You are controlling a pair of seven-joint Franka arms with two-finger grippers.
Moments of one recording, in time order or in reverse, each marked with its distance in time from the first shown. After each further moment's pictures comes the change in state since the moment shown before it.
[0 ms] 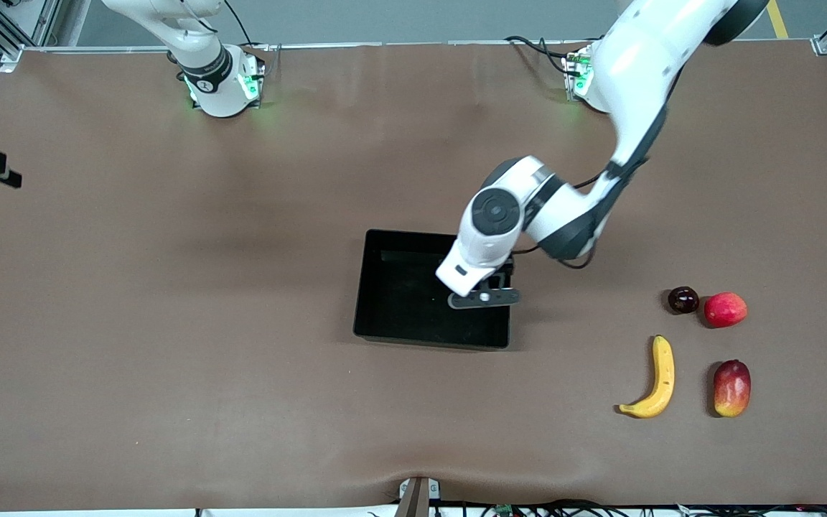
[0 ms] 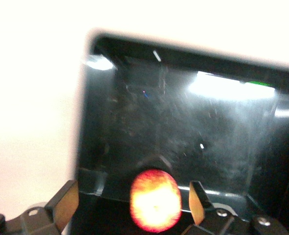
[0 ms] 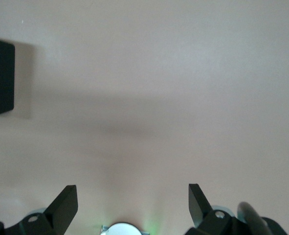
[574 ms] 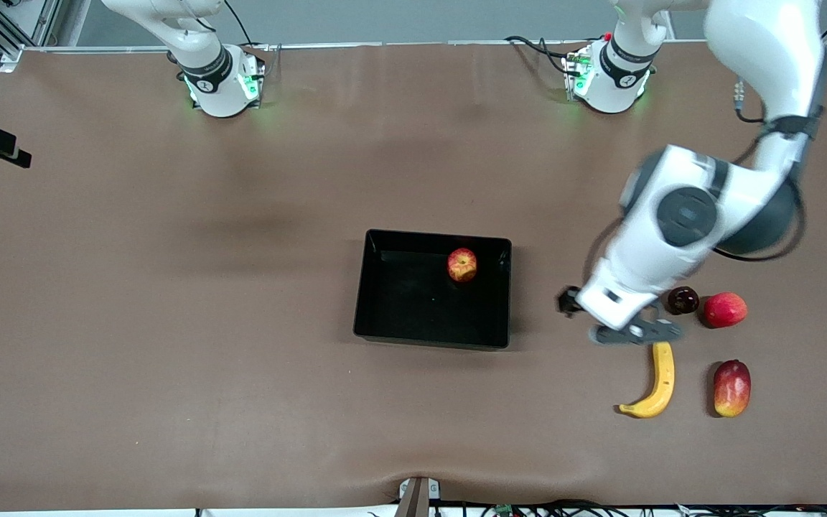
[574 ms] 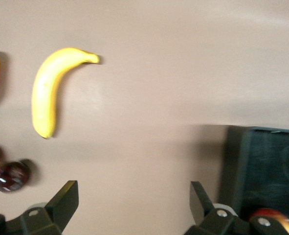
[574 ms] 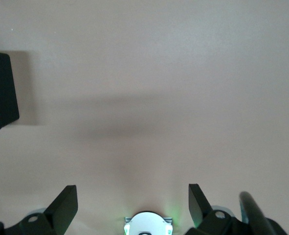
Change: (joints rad) left arm 0.321 -0.096 0.013 -0.011 0.002 -0.053 0.467; right arm 0.016 -0.031 0.008 -0.025 -0.002 -0.023 0.210
